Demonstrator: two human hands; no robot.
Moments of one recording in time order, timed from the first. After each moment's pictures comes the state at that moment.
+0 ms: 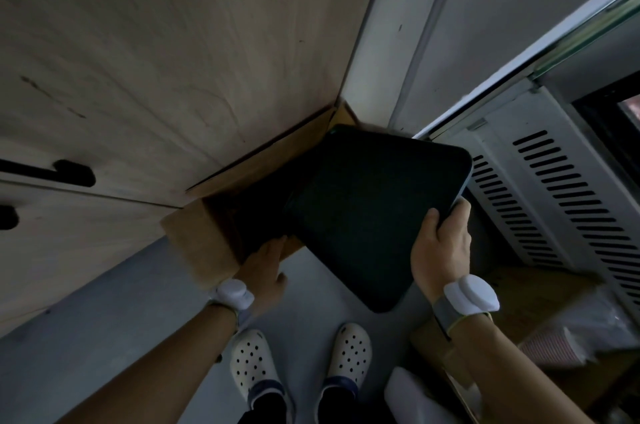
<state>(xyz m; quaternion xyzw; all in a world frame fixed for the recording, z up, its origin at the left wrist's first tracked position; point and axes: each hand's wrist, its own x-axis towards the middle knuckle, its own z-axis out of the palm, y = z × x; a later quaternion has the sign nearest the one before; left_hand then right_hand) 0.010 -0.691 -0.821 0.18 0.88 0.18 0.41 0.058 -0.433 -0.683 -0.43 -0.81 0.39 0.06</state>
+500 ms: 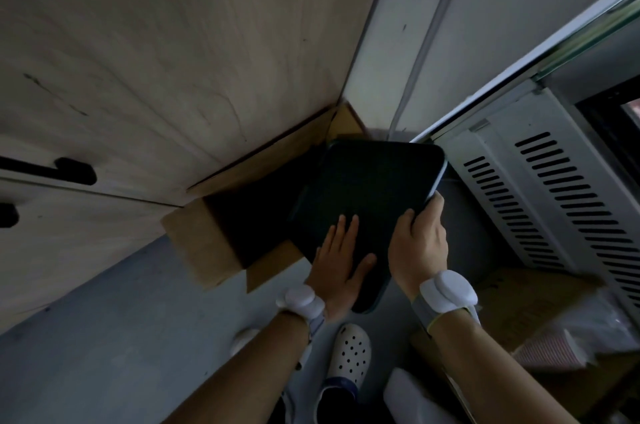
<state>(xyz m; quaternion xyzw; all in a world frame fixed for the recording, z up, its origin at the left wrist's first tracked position) 0.046 -0.587 -0.782 0.16 0.80 0.38 0.43 0.045 -0.455 -0.696 -0.40 -0.84 0.36 0.02</state>
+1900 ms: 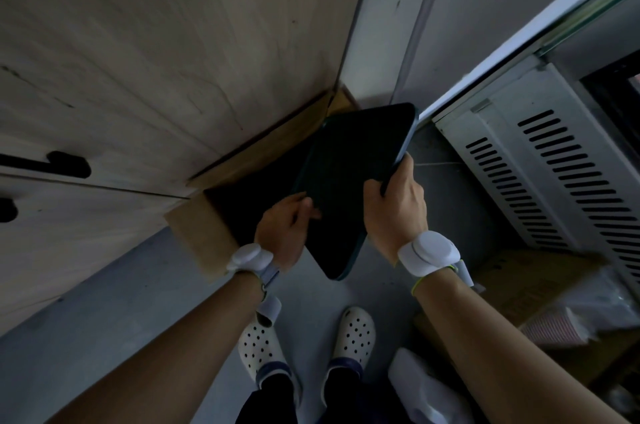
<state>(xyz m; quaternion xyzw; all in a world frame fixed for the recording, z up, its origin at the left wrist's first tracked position) -0.012 -0.634 -0.775 0.03 0.86 0.42 0.28 0.012 -0.466 -0.680 -0.34 -0.86 0.39 -0.03</state>
